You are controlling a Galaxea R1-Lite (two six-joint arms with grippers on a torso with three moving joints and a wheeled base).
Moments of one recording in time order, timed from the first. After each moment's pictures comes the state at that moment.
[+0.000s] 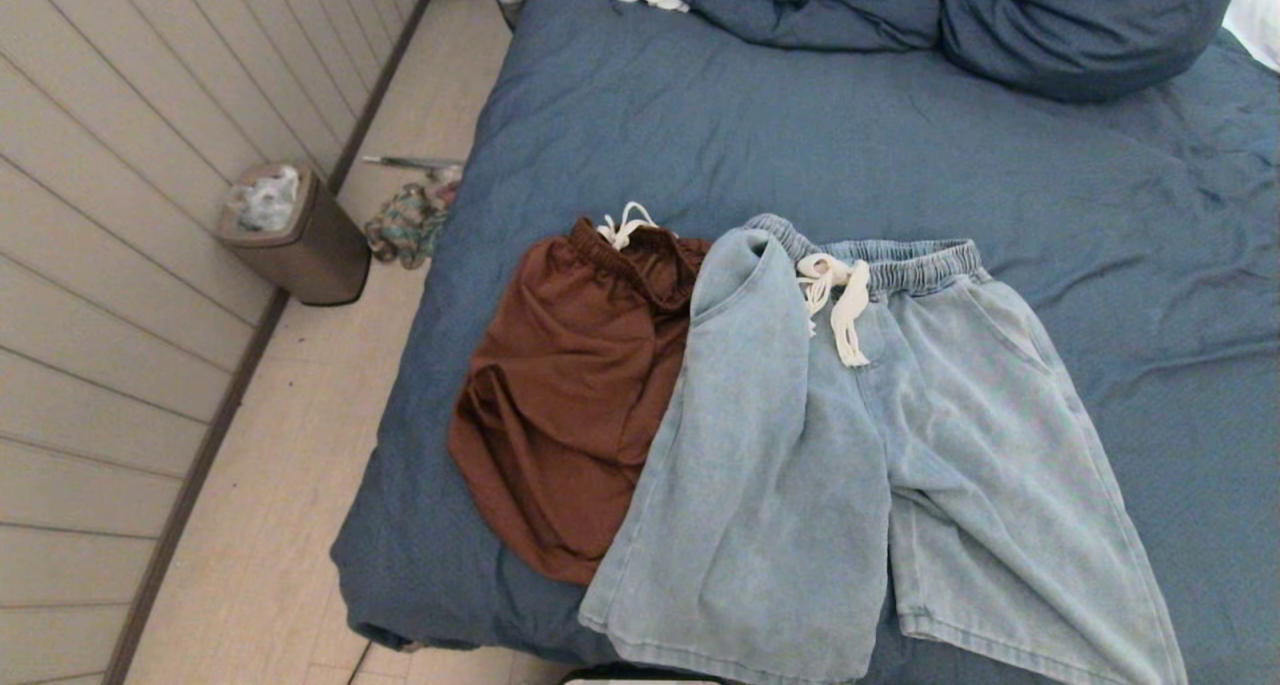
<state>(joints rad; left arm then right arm) 0.00 0.00 -0.01 0.03 0.00 0.03 -0.01 0.00 0.00 -0.01 0.01 0.01</state>
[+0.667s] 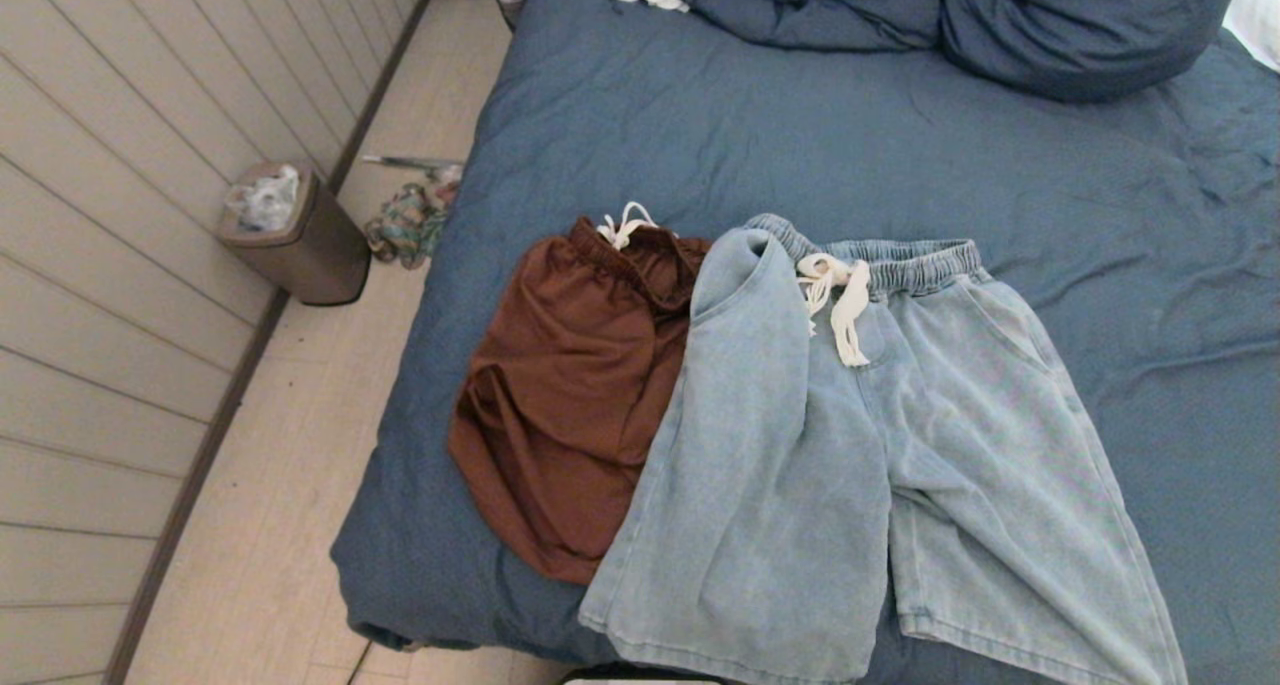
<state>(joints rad) 0.00 0.00 0.00 0.02 0.00 0.01 -0.01 0.00 0.00 -0.01 0.01 0.01</state>
